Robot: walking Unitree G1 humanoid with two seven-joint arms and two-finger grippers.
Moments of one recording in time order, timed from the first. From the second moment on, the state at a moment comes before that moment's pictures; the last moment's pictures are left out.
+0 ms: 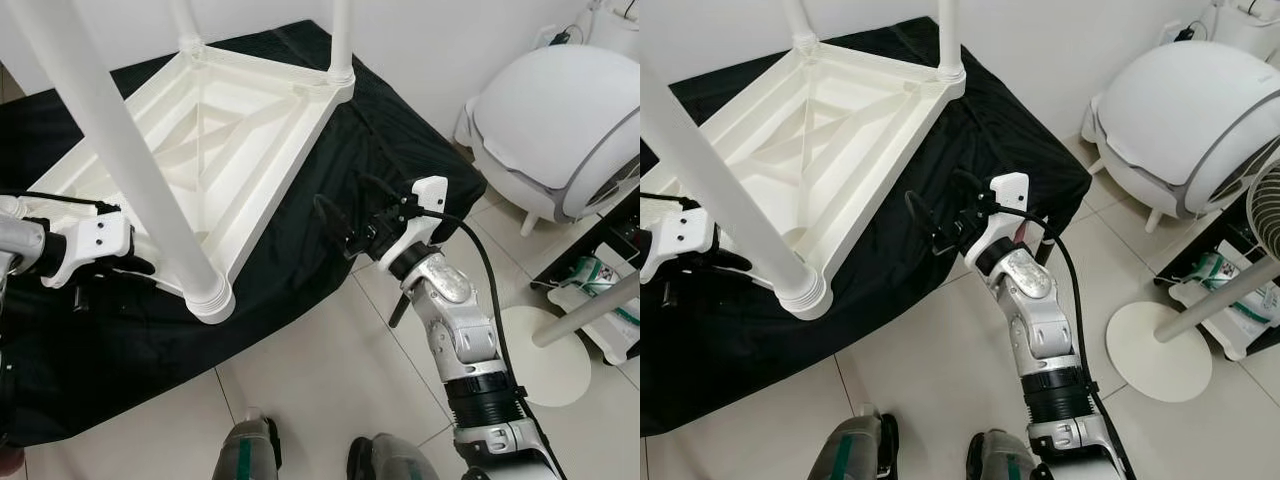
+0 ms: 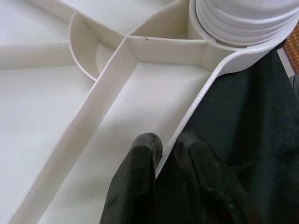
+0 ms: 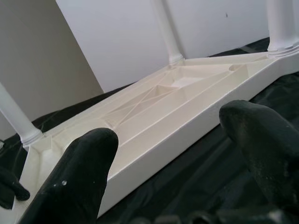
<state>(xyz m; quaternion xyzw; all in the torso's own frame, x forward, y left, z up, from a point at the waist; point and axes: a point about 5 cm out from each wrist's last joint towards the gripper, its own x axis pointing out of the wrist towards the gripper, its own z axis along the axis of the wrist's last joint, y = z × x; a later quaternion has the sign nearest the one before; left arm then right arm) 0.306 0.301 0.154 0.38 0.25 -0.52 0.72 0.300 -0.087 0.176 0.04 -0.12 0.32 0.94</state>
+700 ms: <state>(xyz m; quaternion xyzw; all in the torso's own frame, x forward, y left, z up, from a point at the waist) 0.231 0.300 0.132 0.29 0.22 -0.53 0.76 0.303 -0.086 0.175 0.04 -0.12 0.32 0.94</state>
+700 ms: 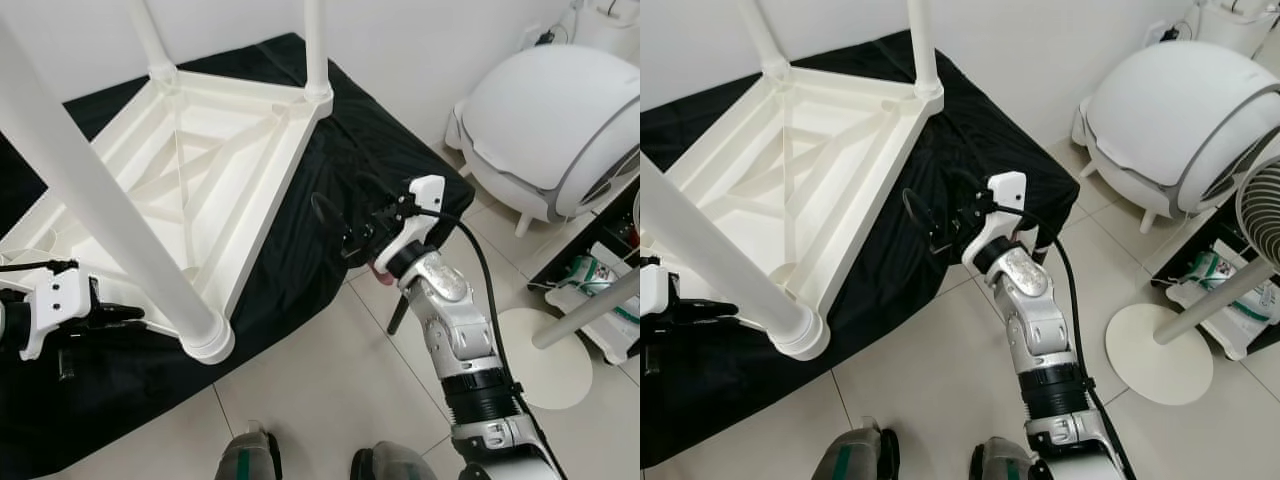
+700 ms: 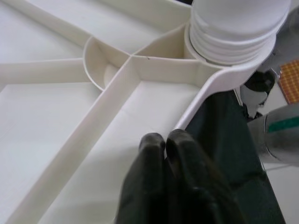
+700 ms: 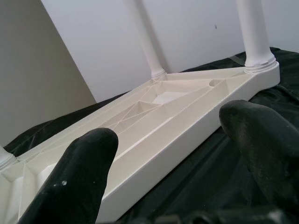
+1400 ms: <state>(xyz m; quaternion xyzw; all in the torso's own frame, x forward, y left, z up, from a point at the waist) 0.238 0.259 0.148 0.19 0.19 -0.55 0.79 0.304 -0.090 0.174 0.04 -0.12 0.32 0.94</state>
